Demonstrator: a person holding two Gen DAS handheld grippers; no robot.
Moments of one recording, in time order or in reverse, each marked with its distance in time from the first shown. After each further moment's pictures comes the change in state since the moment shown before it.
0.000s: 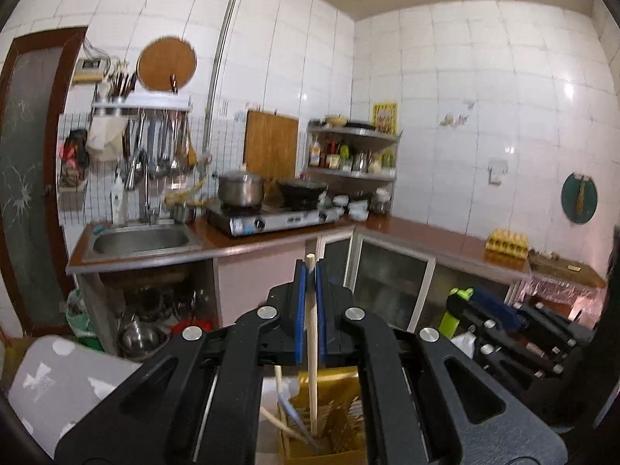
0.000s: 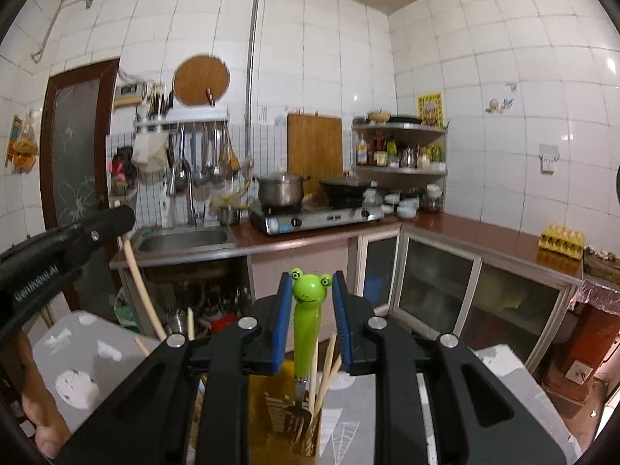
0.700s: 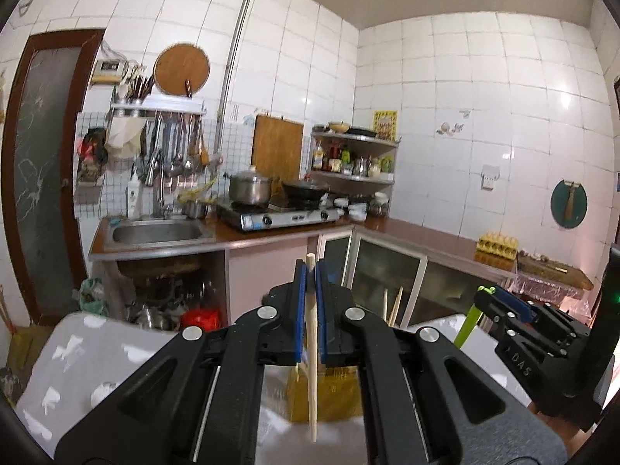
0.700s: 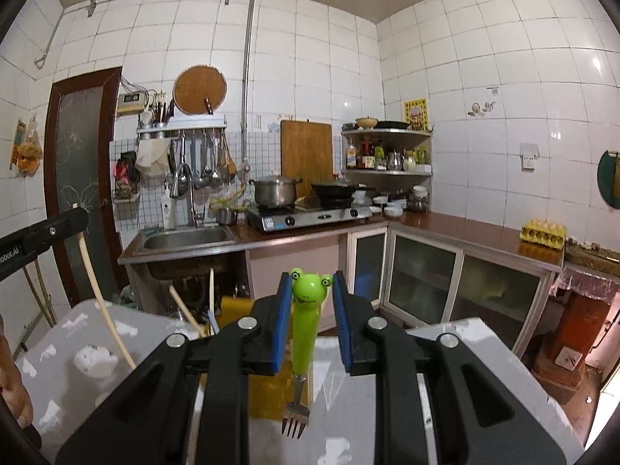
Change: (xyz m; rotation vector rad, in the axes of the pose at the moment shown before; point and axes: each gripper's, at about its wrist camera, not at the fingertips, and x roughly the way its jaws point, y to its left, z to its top) left arm -0.127 0.009 -0.002 -0.019 -0.048 -0.005; right arm -0.116 -0.013 -0.012 0.024 -0.078 -0.030
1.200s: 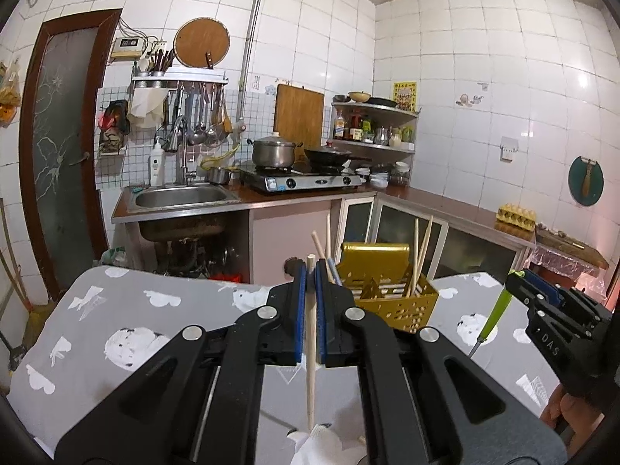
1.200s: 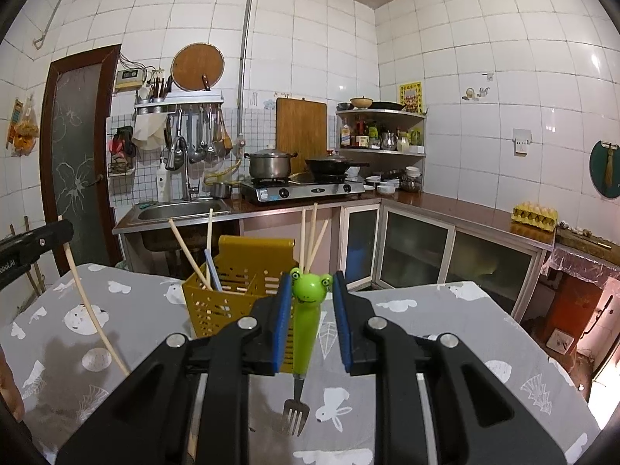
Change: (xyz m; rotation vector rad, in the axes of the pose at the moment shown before) left arm -0.022 0.022 -0.080 -0.003 0.106 0.077; right arm -0.022 0.003 -0.075 -0.018 0.074 -0.029
